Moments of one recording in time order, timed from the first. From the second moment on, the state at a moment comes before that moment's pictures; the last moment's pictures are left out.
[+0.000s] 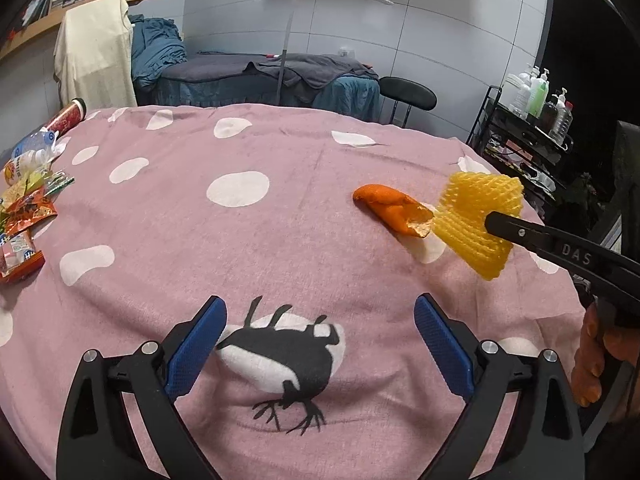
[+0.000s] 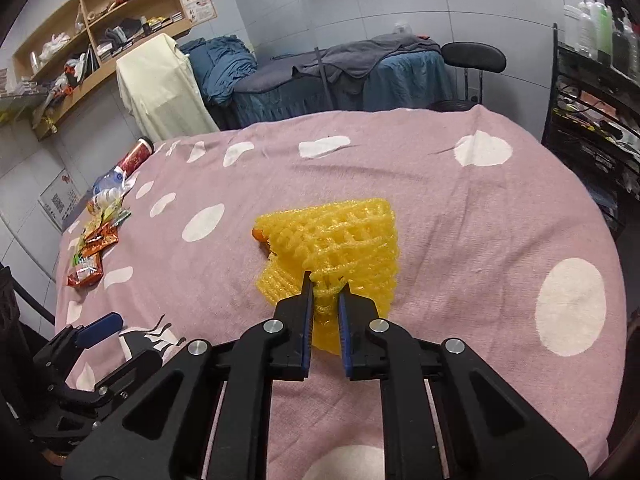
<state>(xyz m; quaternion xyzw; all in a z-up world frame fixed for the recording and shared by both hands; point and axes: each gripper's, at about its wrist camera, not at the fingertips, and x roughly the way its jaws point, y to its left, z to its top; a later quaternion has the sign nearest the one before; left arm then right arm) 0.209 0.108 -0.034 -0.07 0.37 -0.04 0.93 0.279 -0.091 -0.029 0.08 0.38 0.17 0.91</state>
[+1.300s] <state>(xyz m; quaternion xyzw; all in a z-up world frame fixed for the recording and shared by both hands) 0.287 0.011 -0.042 0.00 0.41 -0.01 0.91 0.150 -0.263 -0.013 0.11 0.30 0.03 0.95</state>
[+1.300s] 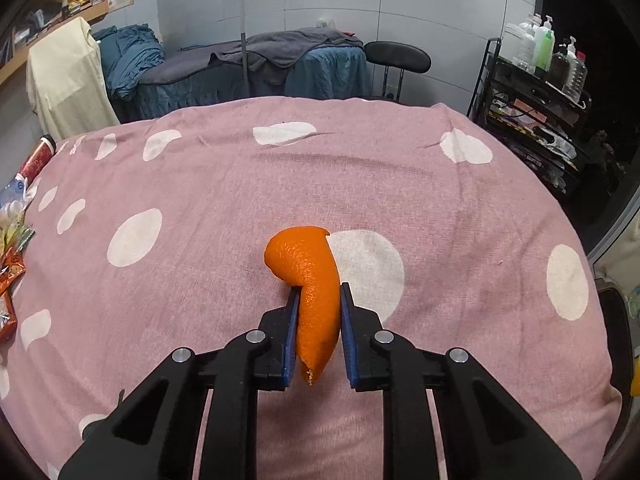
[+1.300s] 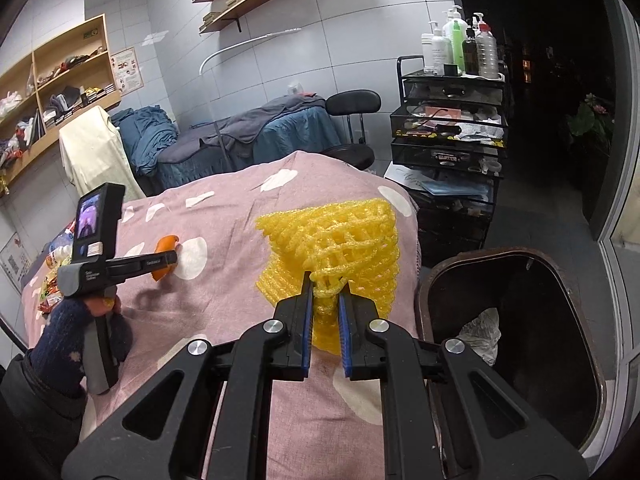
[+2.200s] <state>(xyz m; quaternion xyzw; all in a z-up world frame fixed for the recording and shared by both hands) 0.138 -0.070 0.004 -0.01 0.31 -0.17 0.94 0.090 -0.319 -0.020 0.15 0.28 -0.04 0.95</state>
